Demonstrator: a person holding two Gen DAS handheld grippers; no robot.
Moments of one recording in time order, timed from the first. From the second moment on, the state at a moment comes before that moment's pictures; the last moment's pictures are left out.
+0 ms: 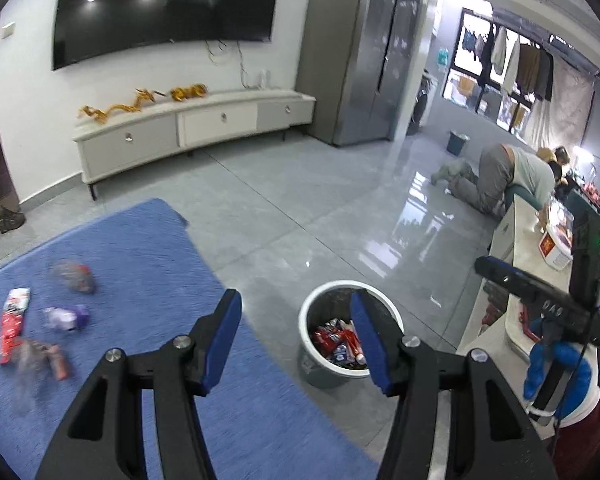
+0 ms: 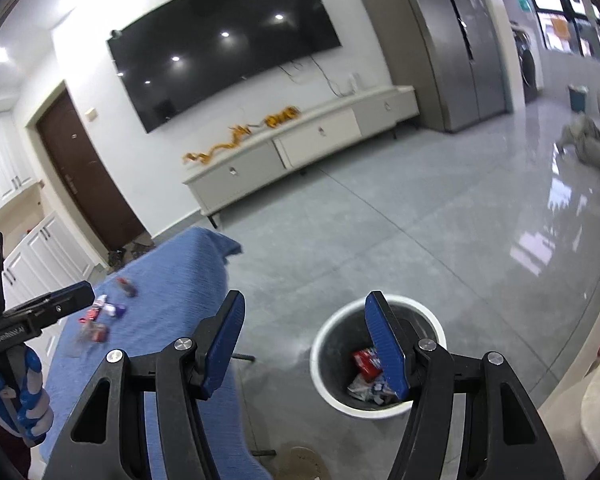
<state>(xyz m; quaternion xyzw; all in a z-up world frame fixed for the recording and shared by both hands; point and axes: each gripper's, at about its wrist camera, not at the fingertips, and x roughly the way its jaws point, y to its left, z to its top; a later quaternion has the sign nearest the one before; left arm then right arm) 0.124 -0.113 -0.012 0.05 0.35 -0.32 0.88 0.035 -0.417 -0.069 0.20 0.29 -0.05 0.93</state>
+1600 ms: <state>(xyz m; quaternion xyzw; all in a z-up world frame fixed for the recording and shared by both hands) 0.258 0.171 -0.152 -0.16 0.42 -0.12 0.89 0.246 -0.091 -0.088 0.02 0.40 0.20 0.89</state>
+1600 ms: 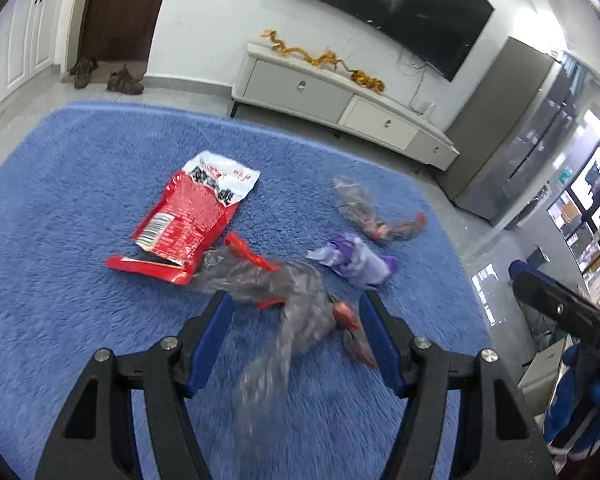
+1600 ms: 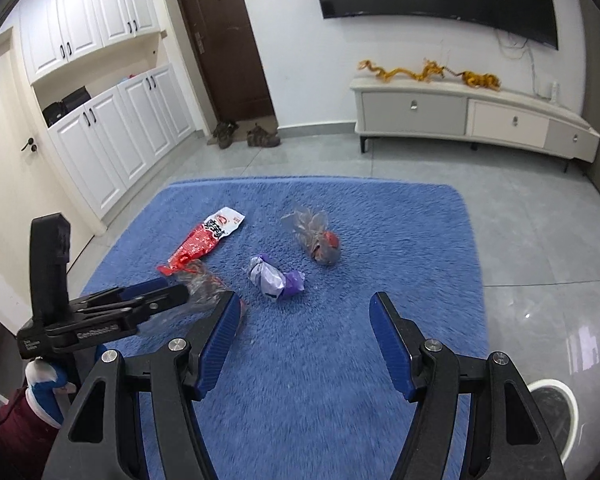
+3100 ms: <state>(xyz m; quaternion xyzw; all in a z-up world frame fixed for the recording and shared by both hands) 0.214 0.135 -0.178 -0.12 0.42 -0.12 0.89 0.199 -0.112 -0.148 0.05 0.44 0.22 0.87</state>
